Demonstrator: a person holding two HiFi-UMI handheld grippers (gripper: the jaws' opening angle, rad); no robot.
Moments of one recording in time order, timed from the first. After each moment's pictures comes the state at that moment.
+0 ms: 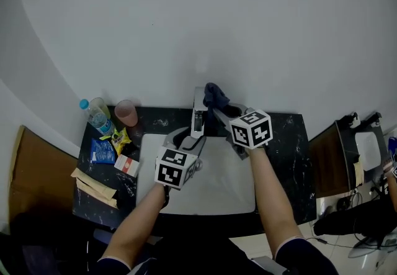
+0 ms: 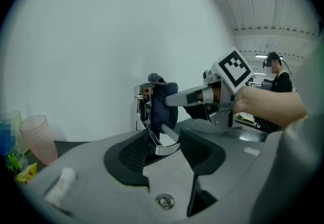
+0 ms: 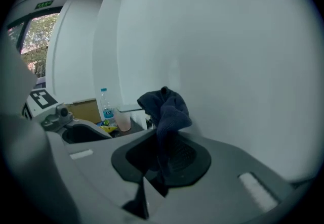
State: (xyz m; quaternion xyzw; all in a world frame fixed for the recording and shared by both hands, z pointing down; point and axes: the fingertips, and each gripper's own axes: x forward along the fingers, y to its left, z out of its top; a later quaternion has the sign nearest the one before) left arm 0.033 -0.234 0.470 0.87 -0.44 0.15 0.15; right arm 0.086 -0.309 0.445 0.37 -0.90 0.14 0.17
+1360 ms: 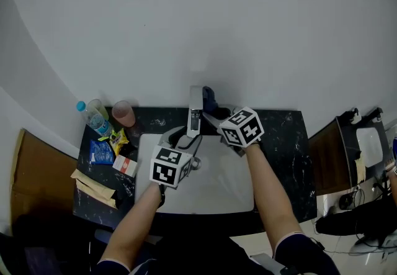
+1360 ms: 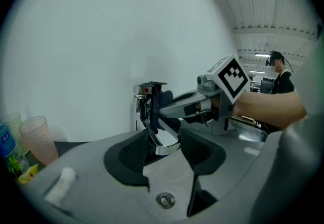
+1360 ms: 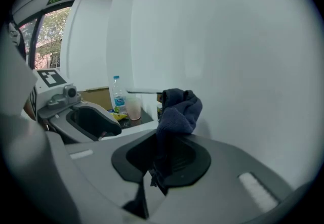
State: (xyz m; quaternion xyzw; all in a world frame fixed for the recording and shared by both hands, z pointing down) left arm 0.031 -0.234 0.471 0.87 -0.43 0.16 0.15; right arm 0.063 -0.298 0.471 0.30 -0.92 0.11 0.22
